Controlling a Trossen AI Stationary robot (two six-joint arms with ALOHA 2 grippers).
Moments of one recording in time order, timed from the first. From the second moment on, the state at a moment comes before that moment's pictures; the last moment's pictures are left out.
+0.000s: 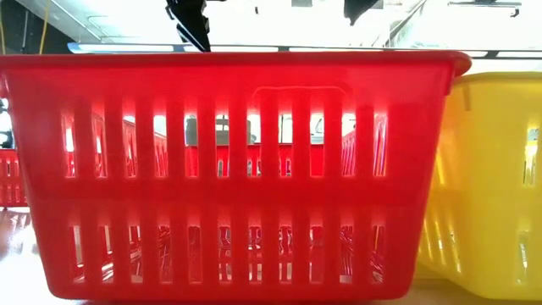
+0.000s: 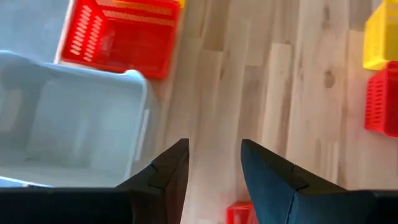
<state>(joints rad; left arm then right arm) 0.38 1.44 1.54 -1.16 0.01 0.13 -0.10 1.68 2.10 -1.57 0.31 0.42</state>
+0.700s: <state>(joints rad) 0.07 1.21 1.35 -1.16 -0.11 -0.29 0.16 1.68 1.90 -1.57 0.11 0.45</state>
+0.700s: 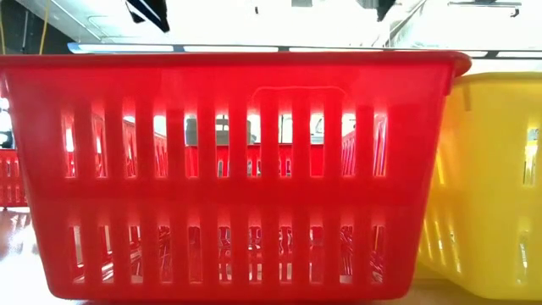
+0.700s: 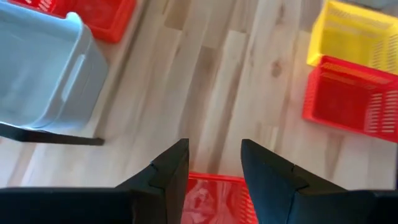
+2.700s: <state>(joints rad) -0.21 1.20 1.35 -1.22 -0.25 -0.65 0.69 1.85 1.14 -0.21 -0.07 0.61</state>
